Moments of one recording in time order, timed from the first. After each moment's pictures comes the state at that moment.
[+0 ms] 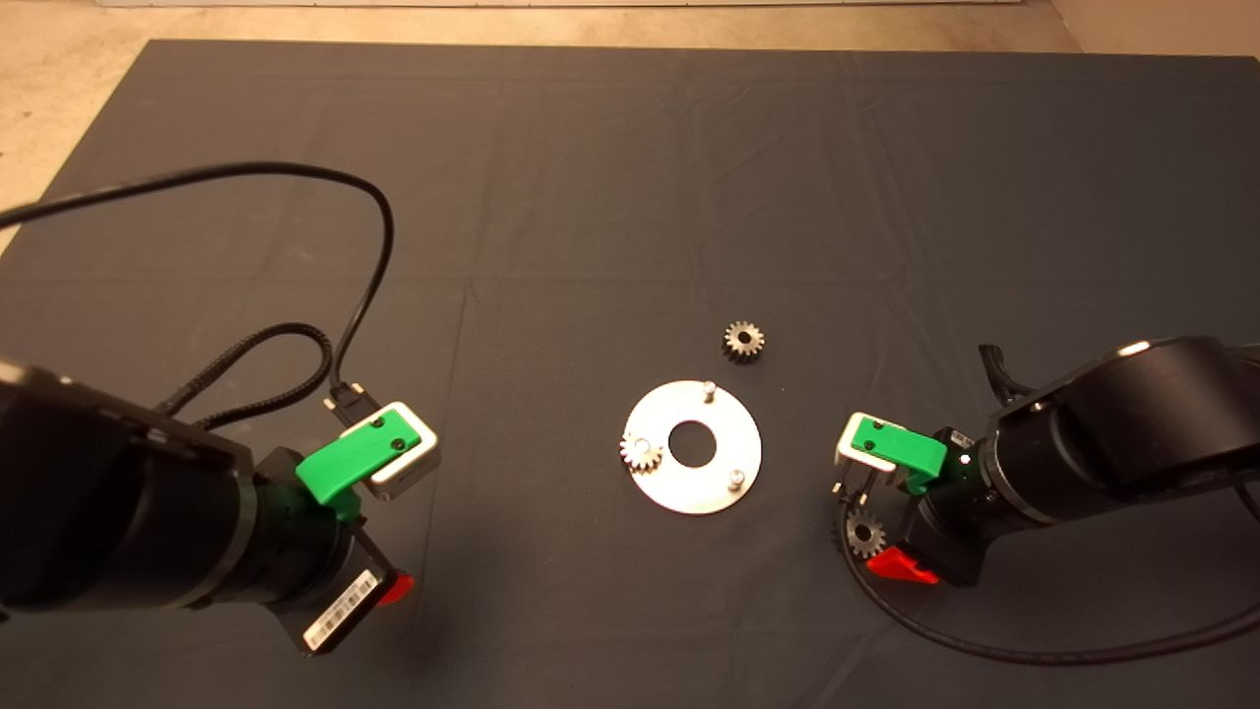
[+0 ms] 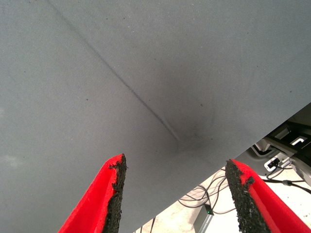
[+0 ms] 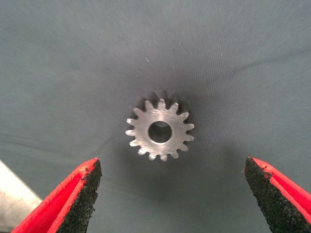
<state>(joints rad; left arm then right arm) -0.45 2.16 -0.34 0.36 1.51 -1.10 0.17 2.29 -0.60 -0.46 -1.53 0.77</state>
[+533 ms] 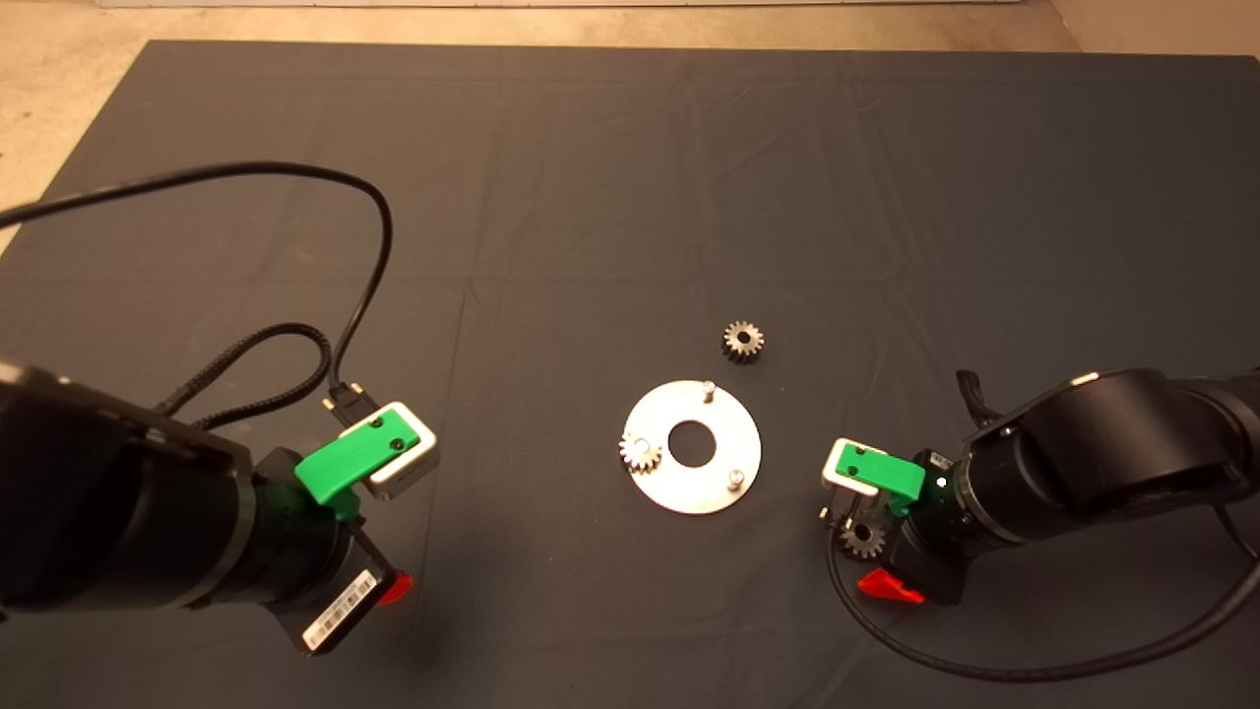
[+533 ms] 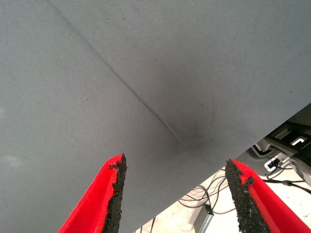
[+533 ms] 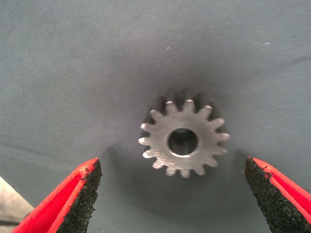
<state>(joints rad) -0.45 2.16 -0.34 0.36 1.51 -1.10 0.10 2.31 -0.62 -0.51 -1.53 0.73</state>
